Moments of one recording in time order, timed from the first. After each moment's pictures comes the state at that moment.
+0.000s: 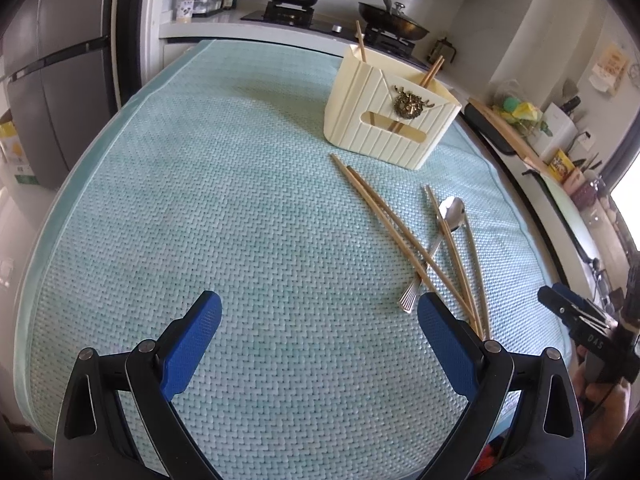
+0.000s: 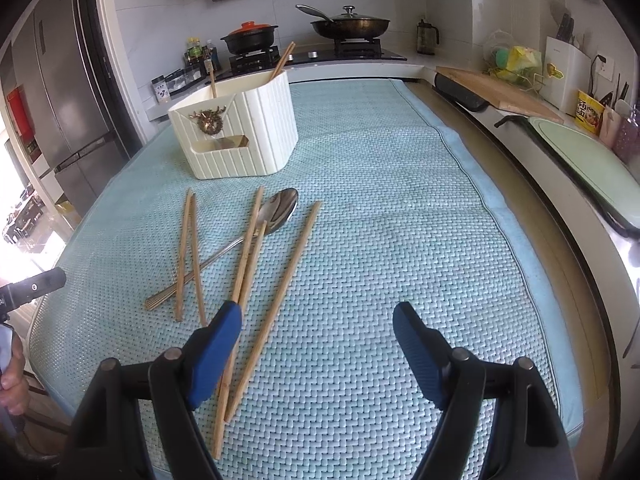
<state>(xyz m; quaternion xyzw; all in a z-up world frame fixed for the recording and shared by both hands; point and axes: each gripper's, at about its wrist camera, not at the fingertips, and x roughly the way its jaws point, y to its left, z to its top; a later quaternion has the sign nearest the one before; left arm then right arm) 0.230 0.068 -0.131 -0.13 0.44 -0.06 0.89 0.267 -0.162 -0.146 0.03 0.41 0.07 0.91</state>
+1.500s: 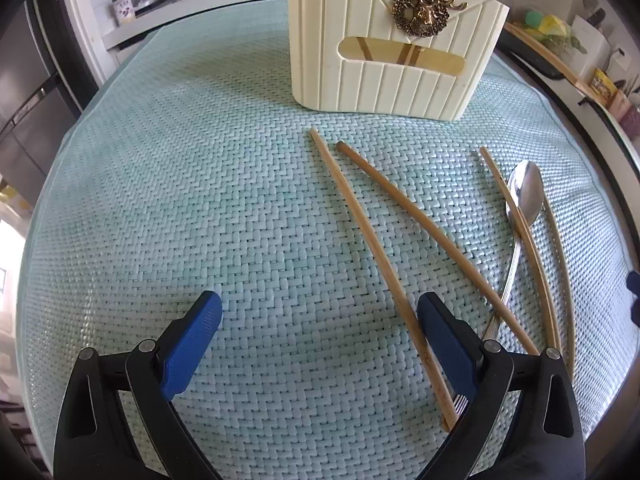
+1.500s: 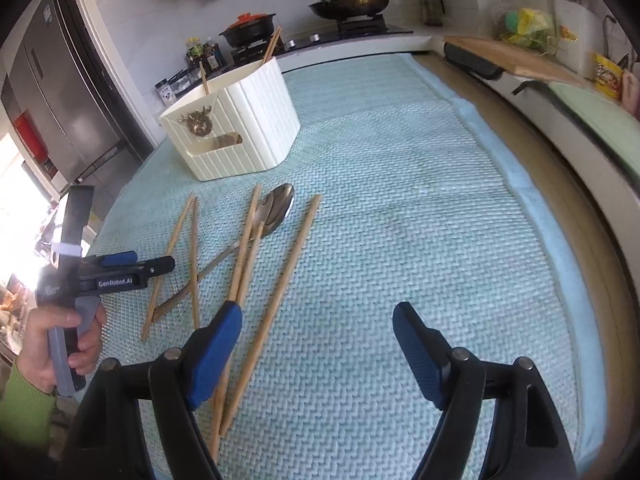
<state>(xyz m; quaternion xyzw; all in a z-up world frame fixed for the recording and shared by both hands) 0.344 -0.002 -0.185 0.01 0.52 -0.04 0.85 0.310 -0.182 -0.168 0.09 0.45 0.13 0.88</state>
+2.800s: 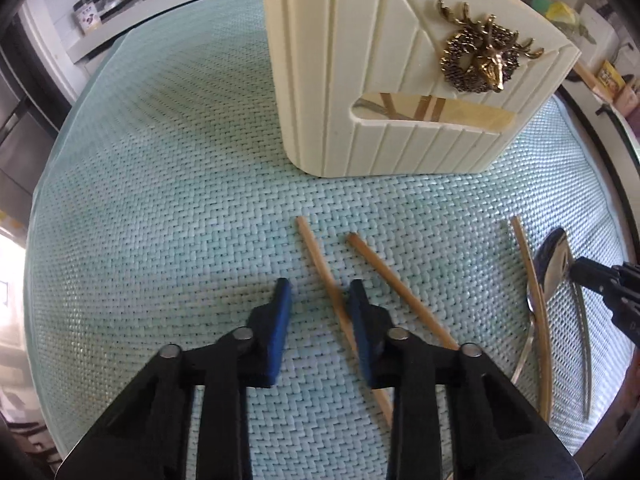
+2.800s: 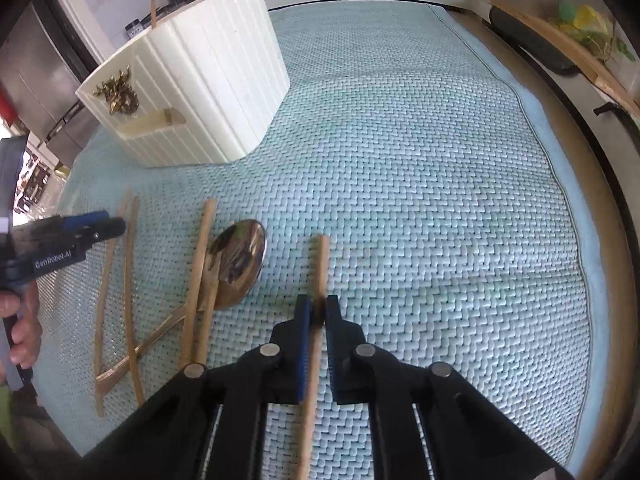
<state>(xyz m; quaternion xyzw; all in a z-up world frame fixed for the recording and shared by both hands) 0.436 0.002 -0.179 0.03 0.56 -0.07 0.82 0.441 -0.142 -0.193 0.03 0.55 0.11 0.83</state>
